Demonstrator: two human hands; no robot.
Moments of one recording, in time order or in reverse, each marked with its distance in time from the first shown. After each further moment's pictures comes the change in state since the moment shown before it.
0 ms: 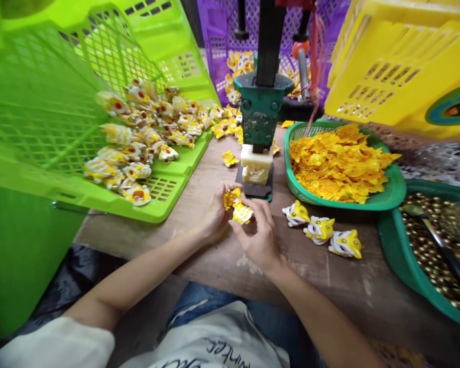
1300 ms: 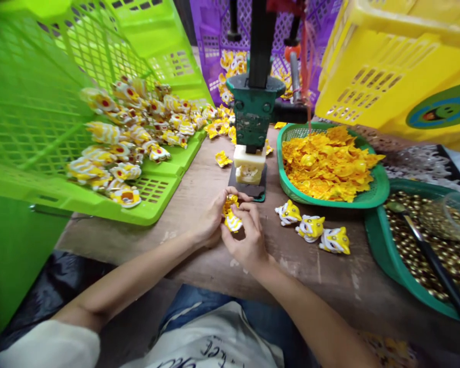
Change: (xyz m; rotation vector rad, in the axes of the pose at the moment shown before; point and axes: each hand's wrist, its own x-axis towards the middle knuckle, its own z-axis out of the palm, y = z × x) left_hand -0.012 0.002 0.008 -0.054 -0.131 -0.046; right_hand -0.003 -0.005 0.012 -0.104 0.085 -0.151
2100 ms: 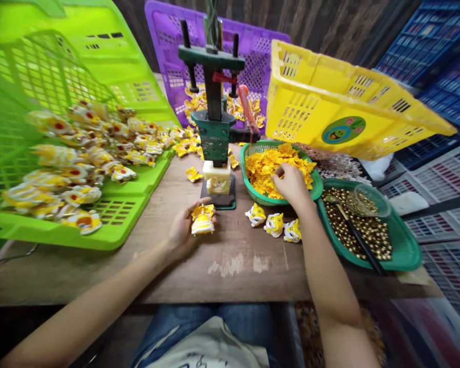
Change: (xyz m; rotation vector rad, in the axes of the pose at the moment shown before) left_hand 0.011 0.005 -0.010 -0.101 0.103 -0.188; right_hand 0.124 0.080 -0.152 -0.712 -0.243 0.454
